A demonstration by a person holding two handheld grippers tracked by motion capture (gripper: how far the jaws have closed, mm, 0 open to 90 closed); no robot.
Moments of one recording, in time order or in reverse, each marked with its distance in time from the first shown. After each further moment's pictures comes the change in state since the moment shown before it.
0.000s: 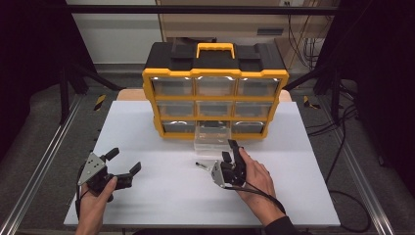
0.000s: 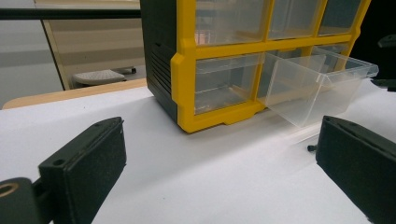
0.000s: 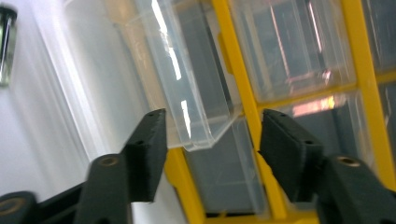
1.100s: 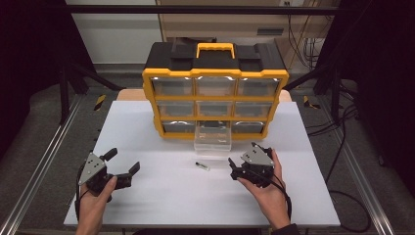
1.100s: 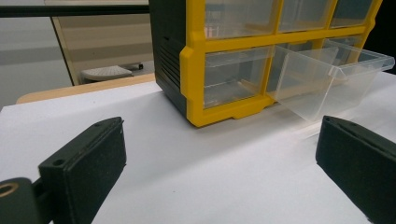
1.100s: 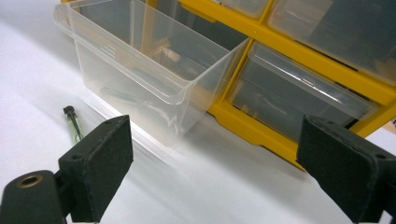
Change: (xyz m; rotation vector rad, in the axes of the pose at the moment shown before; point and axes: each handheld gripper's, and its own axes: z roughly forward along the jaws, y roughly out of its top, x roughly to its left) left arm 0.003 -0.002 -0.001 0.023 0.031 0.016; right arm -0.033 -0.050 -0.012 0.001 0.270 0.835
